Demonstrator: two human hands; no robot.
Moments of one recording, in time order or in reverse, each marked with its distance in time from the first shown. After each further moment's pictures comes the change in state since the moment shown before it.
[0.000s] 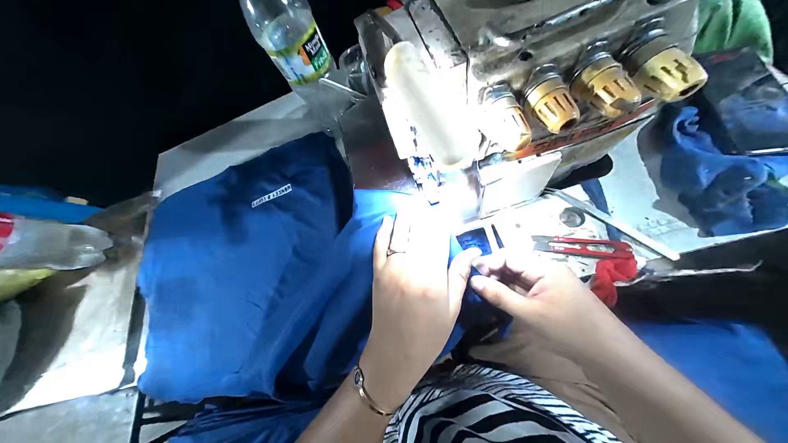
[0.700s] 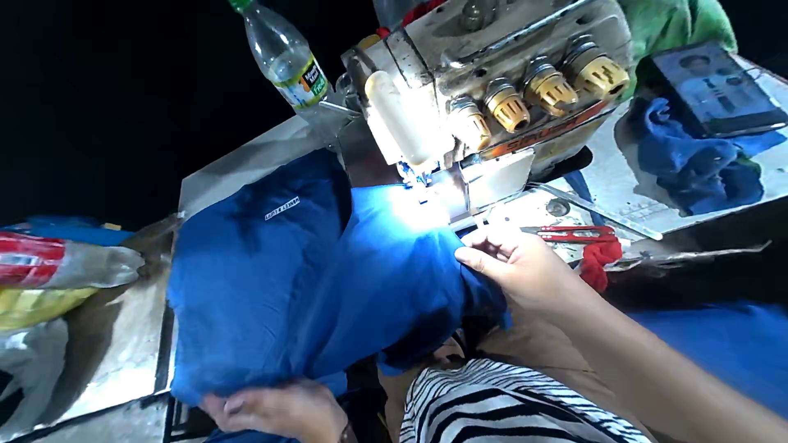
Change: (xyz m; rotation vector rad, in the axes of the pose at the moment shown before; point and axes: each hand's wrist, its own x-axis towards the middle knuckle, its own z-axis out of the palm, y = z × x) left_hand -0.140 -0.086 -0.028 -0.348 1.093 -0.660; right_hand 0.017 0.000 0.001 0.049 0.012 -0.006
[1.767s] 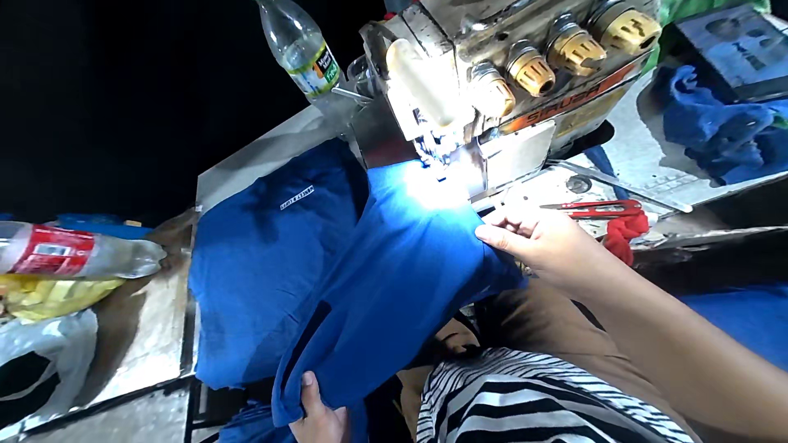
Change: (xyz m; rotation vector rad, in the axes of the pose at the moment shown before) left_hand -0.021 0.005 -0.059 -0.147 -0.170 -0.441; right_hand 0.002 0.030 -0.001 0.099 -0.024 -0.145
